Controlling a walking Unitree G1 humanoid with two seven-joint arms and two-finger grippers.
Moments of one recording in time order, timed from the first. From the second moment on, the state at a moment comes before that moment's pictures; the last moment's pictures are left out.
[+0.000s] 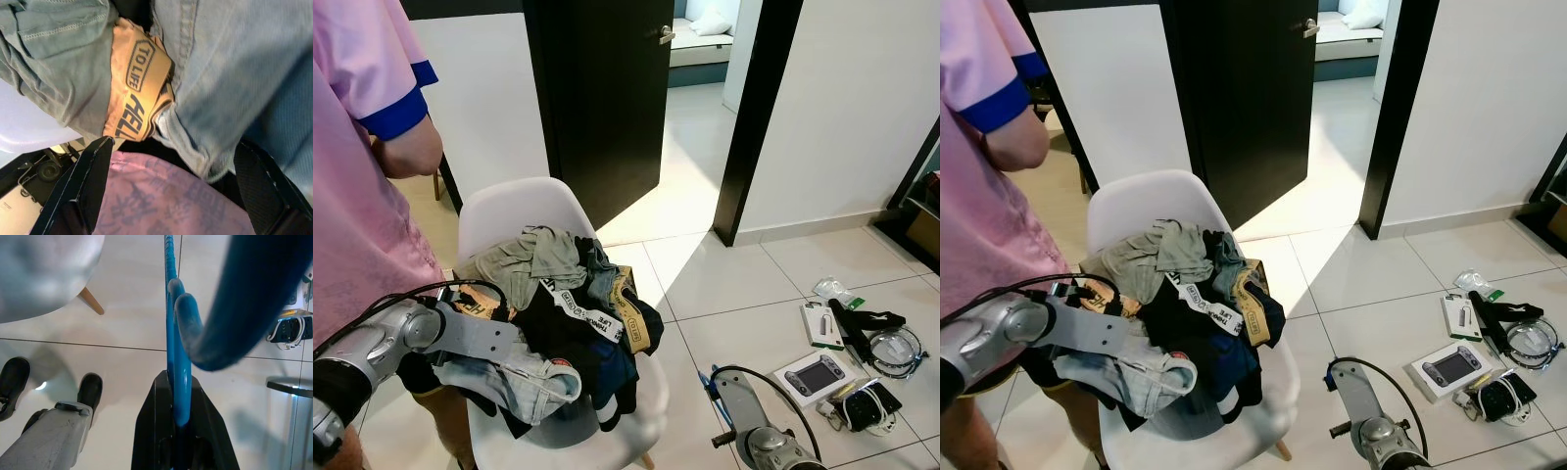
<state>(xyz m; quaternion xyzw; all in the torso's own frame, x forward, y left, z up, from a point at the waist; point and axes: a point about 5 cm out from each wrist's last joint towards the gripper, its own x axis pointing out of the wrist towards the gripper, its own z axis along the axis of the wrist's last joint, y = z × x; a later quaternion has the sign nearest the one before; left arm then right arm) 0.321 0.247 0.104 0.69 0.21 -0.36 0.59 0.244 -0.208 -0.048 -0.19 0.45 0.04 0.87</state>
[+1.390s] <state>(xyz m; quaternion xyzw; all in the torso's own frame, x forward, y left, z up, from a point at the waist) 0.305 0.241 0.107 0.56 0.25 -0.46 0.64 0.244 -0.207 -0.048 -0.20 0.45 0.04 0.87</state>
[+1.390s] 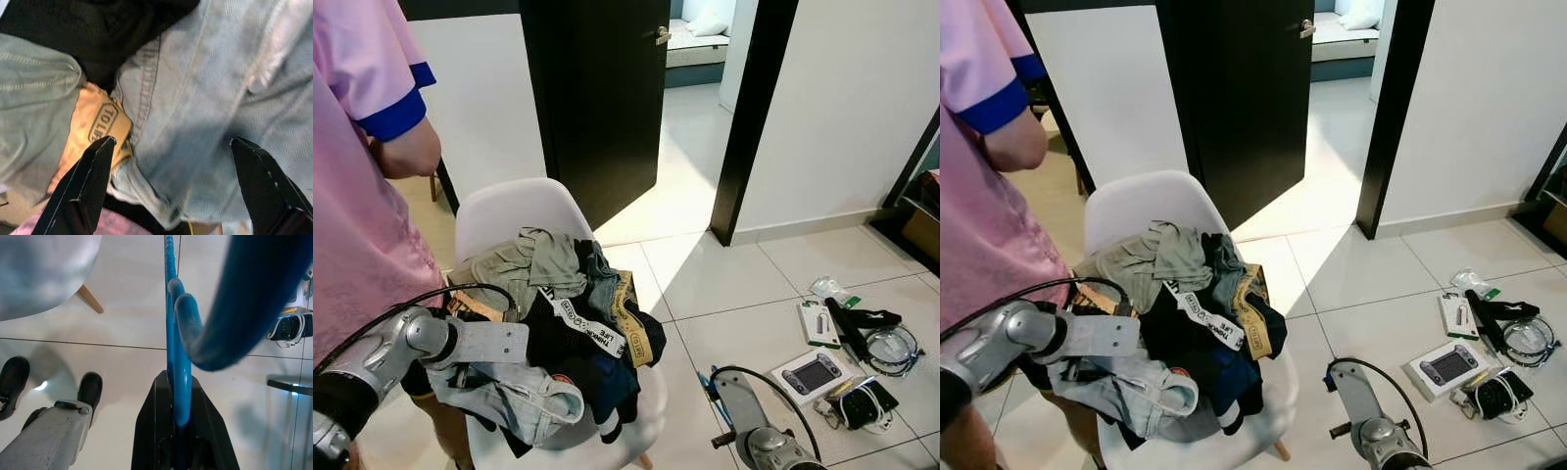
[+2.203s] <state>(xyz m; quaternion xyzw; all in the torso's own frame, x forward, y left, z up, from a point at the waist) 0.322 0.252 0.127 0.62 0.22 -0.40 0.64 0.244 -0.207 -0.048 -0.20 0.45 0.04 0.87</state>
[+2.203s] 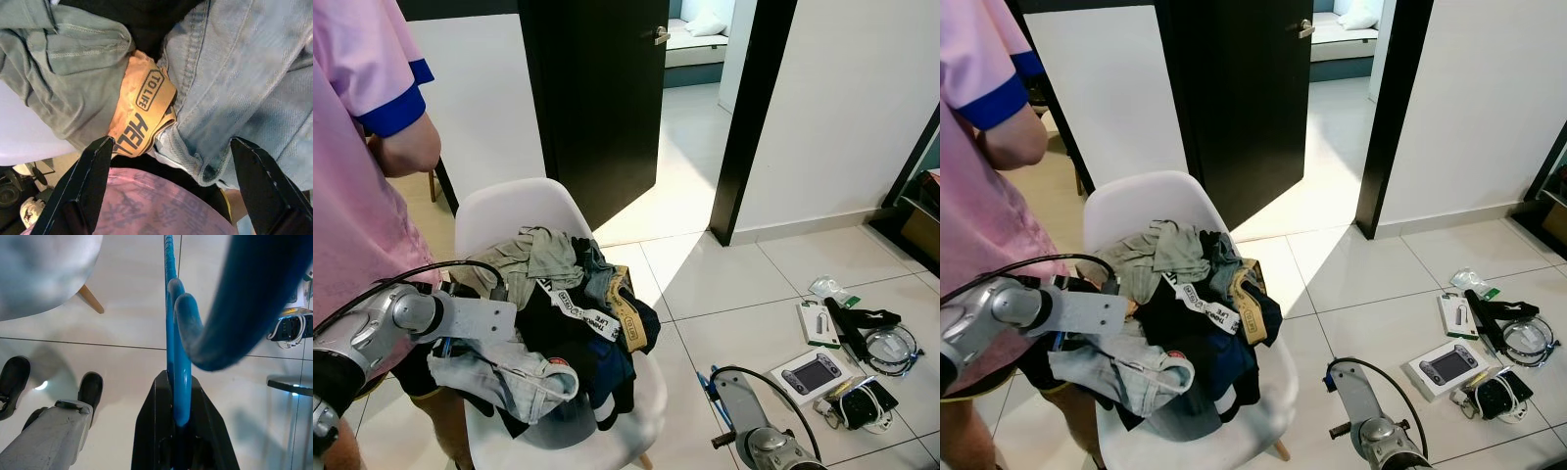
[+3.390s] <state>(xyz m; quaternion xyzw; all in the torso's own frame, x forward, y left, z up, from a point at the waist) 0.327 0.250 0.094 0.68 0.18 -0.33 0.63 0.244 -0.207 -0.048 -0.20 0.45 0.04 0.87</state>
